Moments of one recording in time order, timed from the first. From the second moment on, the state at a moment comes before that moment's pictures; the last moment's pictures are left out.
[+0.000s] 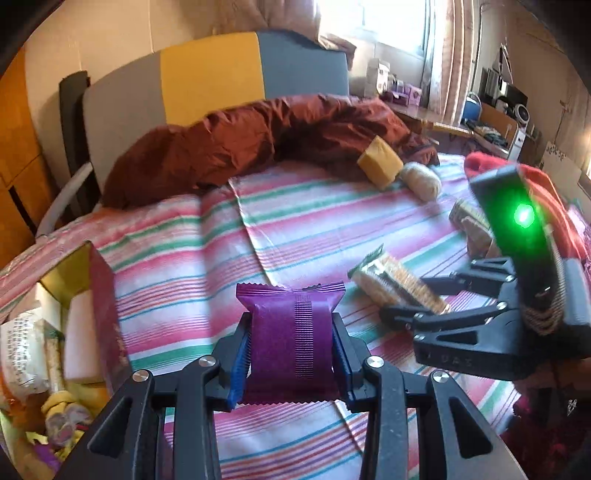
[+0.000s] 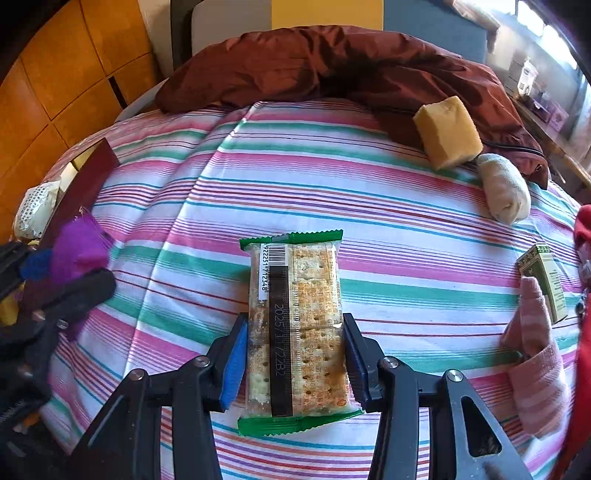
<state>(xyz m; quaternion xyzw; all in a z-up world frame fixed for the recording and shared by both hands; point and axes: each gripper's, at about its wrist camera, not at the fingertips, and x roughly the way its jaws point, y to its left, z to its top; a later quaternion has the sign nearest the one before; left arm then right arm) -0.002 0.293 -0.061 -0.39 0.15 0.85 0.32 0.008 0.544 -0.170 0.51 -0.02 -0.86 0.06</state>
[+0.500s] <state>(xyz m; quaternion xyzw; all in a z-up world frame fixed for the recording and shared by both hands) 0.004 0.228 -0.027 -0.37 0.12 0.88 0.27 0.019 0.515 -0.166 0.51 -0.02 -0.85 0.09</state>
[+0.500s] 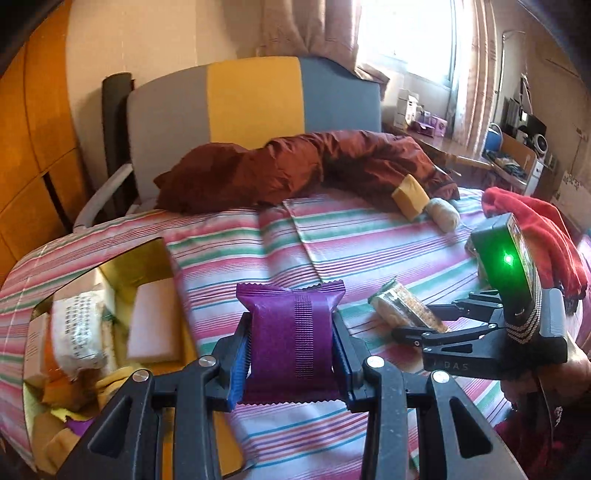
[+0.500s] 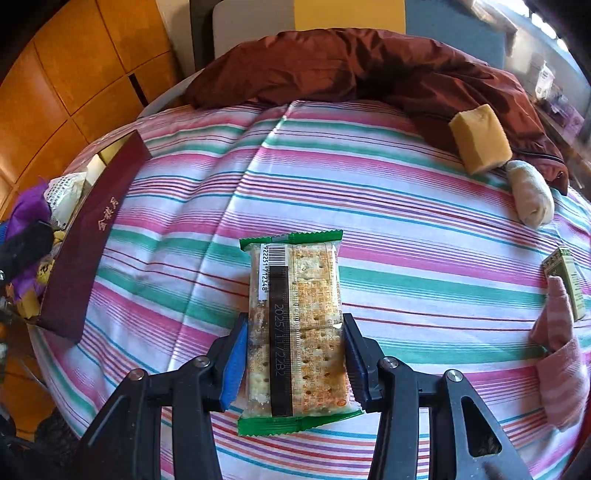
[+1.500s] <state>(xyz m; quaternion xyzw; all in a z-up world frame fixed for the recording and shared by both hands) -0.022 0.050 -0.057 -0.44 -0.03 0.89 0.14 0.021 0.340 -0.095 0.45 -0.10 -0.84 0.28</state>
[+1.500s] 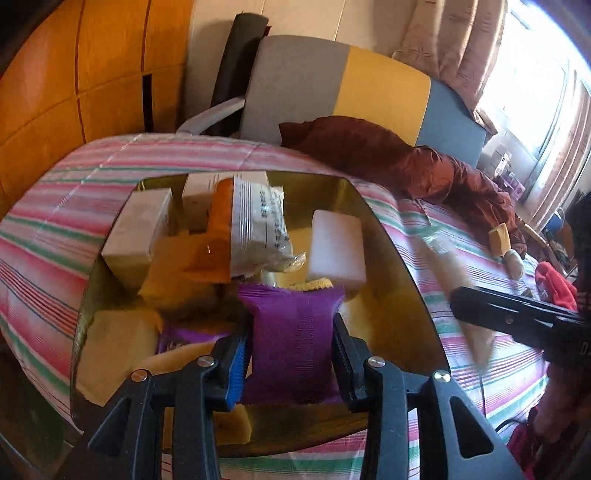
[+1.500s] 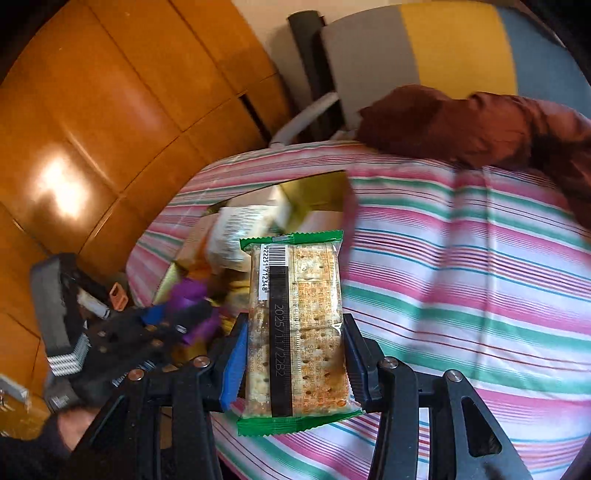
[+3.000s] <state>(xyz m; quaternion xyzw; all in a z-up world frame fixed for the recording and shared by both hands) 0.013 0.081 -0.018 -0.38 0.05 0.91 0.15 0.059 0.385 -0.107 0.46 -0.03 -0.87 0.19</state>
